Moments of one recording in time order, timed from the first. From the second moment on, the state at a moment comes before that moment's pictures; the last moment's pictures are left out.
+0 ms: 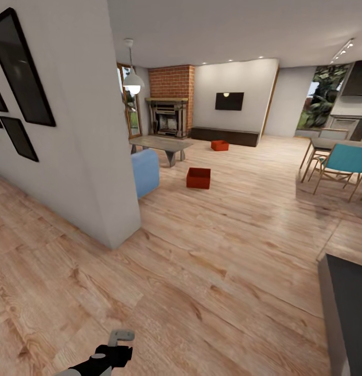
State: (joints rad) left arm -0.61 -0.02 -0.04 0.04 -0.01 -0.10 0.06; right arm -0.13 -0.02 0.01 -0.11 0.26 -0.08 0.00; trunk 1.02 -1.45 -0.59
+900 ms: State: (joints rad) left arm -0.61 -0.02 -0.04 0.04 -0.01 -0.10 0.06; right arm -0.13 -0.01 0.01 -0.11 0.26 -0.08 0.00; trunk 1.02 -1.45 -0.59
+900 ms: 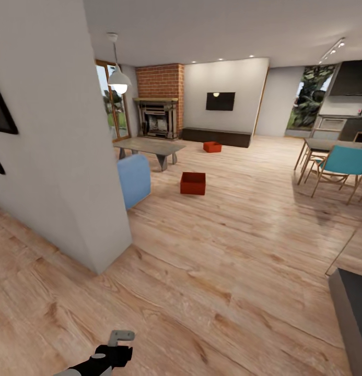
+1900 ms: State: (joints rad) left arm -0.61 -0.02 -0.04 0.04 -0.01 -0.10 0.06; right arm -0.13 -0.02 0.01 -0.11 0.27 -0.08 0.00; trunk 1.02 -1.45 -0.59
